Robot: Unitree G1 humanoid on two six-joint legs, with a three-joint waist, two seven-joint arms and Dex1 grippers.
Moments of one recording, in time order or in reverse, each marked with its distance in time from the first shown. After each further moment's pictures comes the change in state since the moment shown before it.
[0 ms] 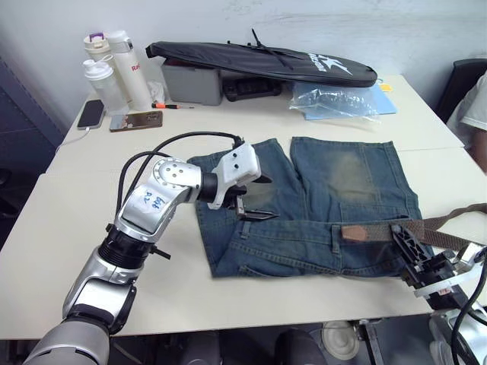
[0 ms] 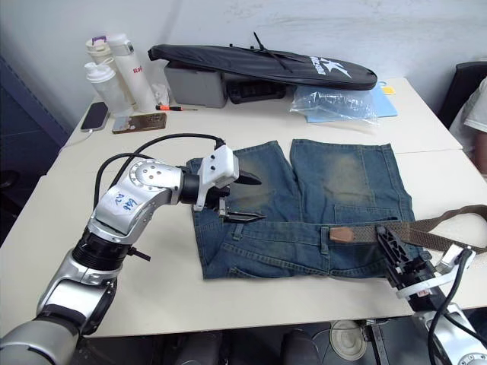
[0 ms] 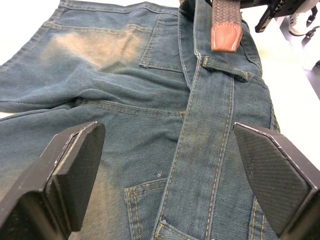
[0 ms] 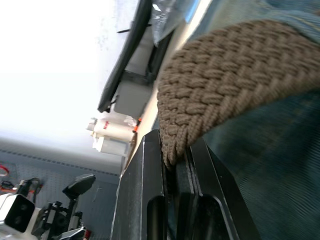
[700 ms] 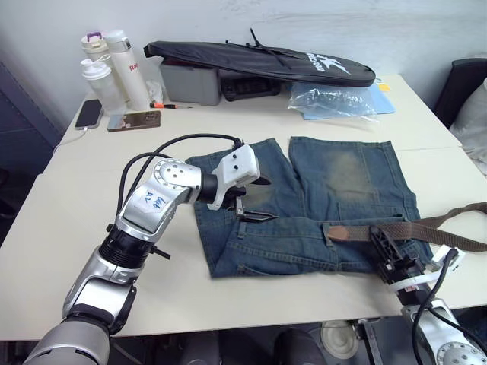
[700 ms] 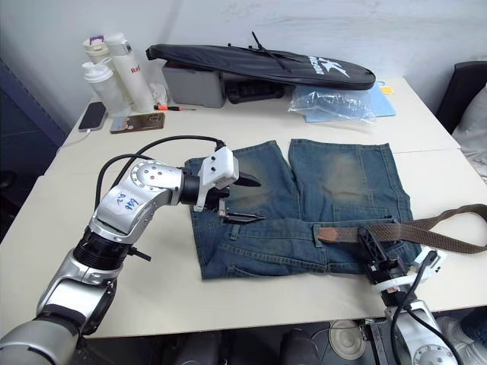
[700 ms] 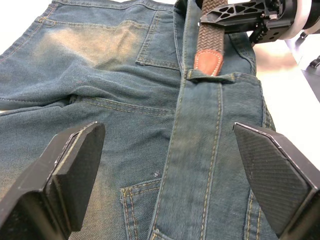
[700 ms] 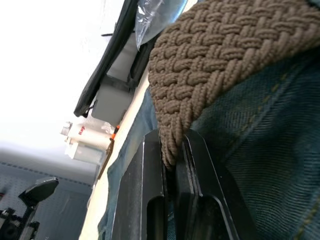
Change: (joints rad) left arm 0.000 -0.002 -0.010 0.025 0.001 -0.012 -0.013; right arm -0.054 0.166 0.121 -0.003 -0.356 -0.152 0.077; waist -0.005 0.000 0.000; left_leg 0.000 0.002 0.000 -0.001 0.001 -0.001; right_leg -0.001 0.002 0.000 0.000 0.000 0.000
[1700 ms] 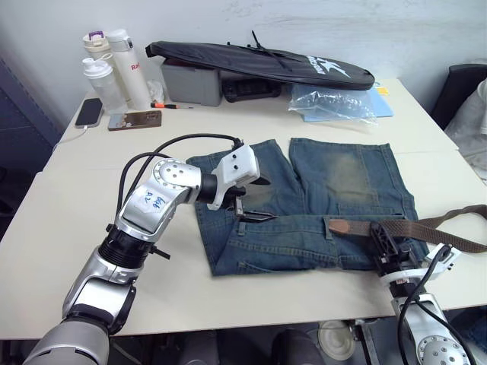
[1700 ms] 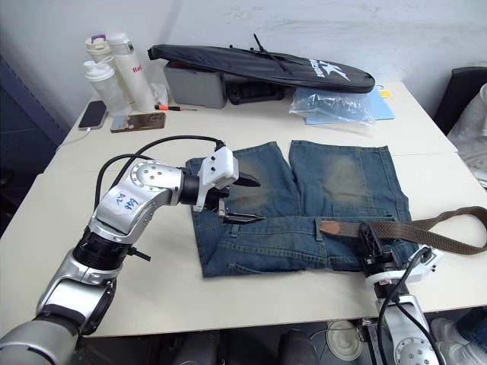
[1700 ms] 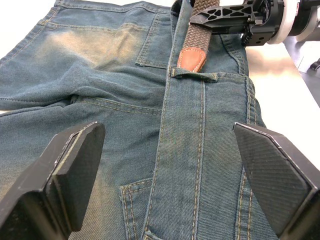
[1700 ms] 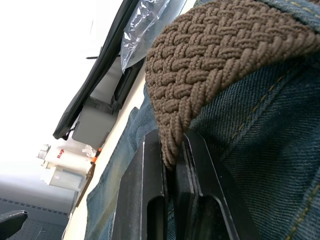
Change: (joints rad) left arm 0.000 0.002 0.000 -0.003 0.000 0.006 0.002; right arm -0.020 0.093 -0.008 -0.003 -0.098 -0.079 -0.077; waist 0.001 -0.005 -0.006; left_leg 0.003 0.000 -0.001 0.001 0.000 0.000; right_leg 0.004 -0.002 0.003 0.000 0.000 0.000
